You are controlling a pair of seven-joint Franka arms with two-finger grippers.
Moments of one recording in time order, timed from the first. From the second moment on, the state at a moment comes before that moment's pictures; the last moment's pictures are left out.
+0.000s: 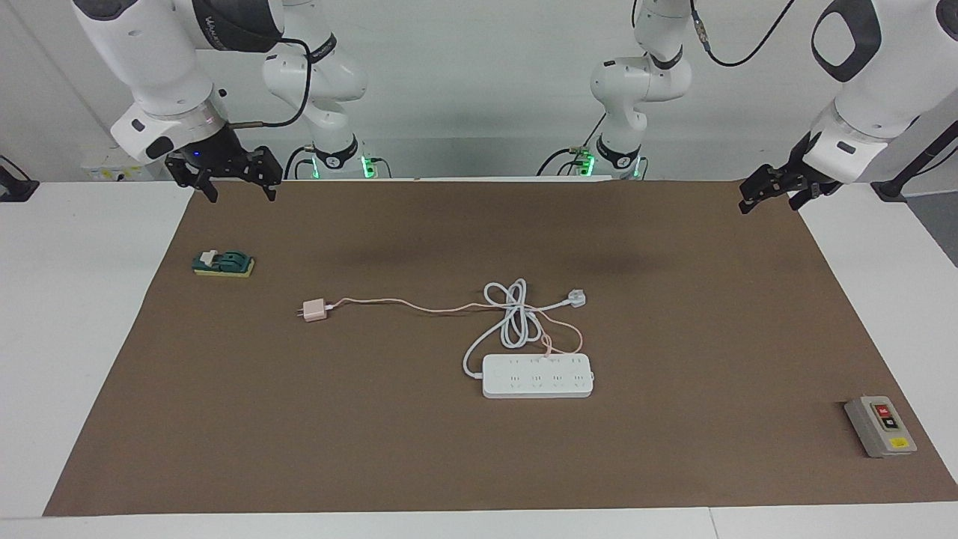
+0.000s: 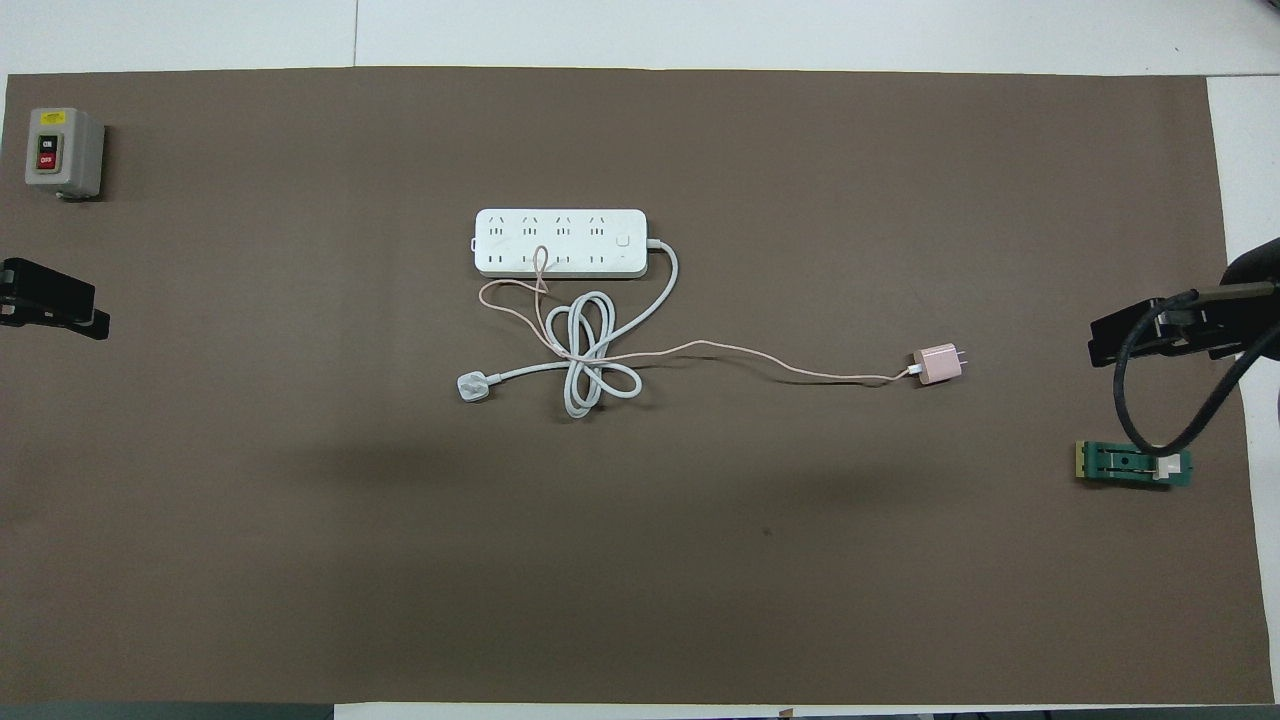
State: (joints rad) left arm -0.01 0.06 0.05 -1.53 -0.02 1.45 0.03; right arm -0.09 -0.04 0.09 -1.64 -0.02 1.49 -0.03
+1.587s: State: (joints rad) left arm -0.01 0.06 0.05 -1.53 -0.02 1.45 0.03; right arm -0.32 0.17 0.08 -1.73 0.33 1.55 0.56
